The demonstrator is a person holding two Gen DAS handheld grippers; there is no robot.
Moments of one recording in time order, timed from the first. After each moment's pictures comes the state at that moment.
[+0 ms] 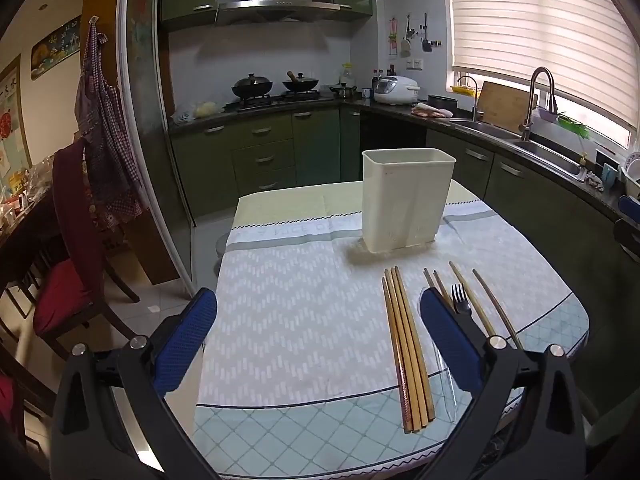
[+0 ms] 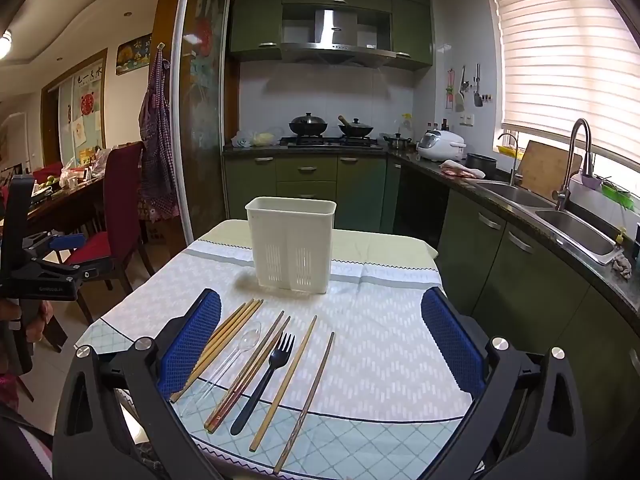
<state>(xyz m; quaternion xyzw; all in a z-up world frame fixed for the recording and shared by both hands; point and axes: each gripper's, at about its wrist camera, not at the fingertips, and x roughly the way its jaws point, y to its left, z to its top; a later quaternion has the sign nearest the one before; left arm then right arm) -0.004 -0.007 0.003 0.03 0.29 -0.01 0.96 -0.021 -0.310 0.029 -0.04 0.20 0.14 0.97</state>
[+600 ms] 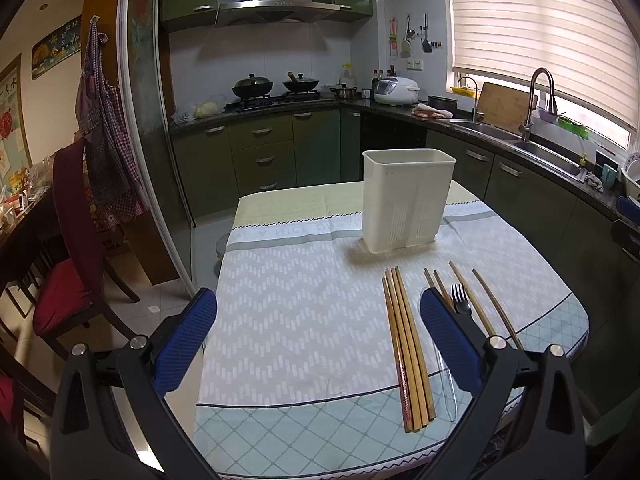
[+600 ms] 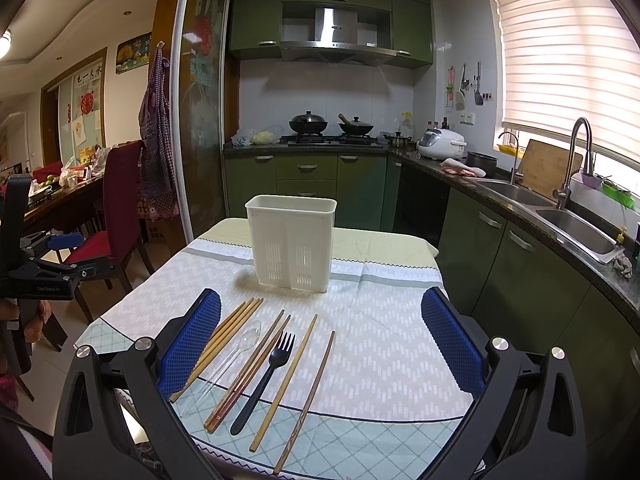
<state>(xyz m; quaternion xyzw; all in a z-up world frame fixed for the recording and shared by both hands) -0.005 -0.008 0.002 0.03 0.29 -0.01 0.96 -0.023 -0.310 0.027 -0.04 0.20 0.14 0.97</state>
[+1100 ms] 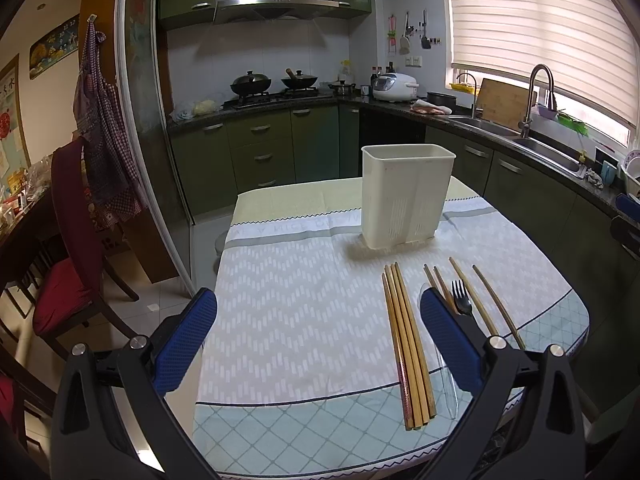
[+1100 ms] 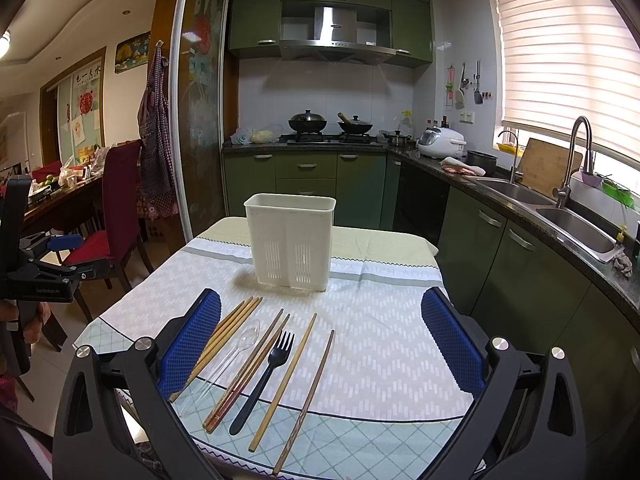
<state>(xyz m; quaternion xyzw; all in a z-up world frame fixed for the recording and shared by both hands) -0.005 -0.008 -0.003 0.03 0.29 -0.01 0.96 -0.016 -0.307 0.018 -0.04 0.21 0.14 0.97</state>
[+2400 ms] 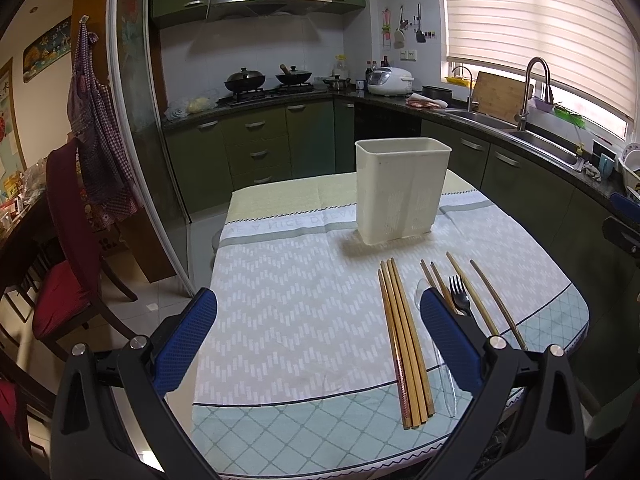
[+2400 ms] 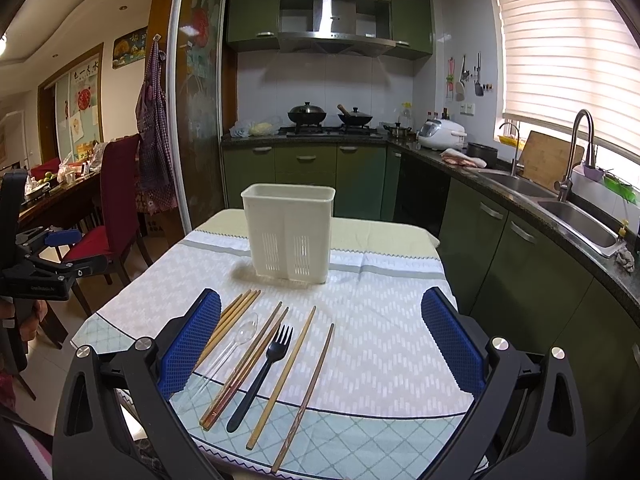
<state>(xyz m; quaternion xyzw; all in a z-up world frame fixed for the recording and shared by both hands) 0.004 -0.013 -0.006 0.04 0.31 -0.02 0.95 -0.010 -0.304 0.002 -0.03 0.22 0.14 0.96</state>
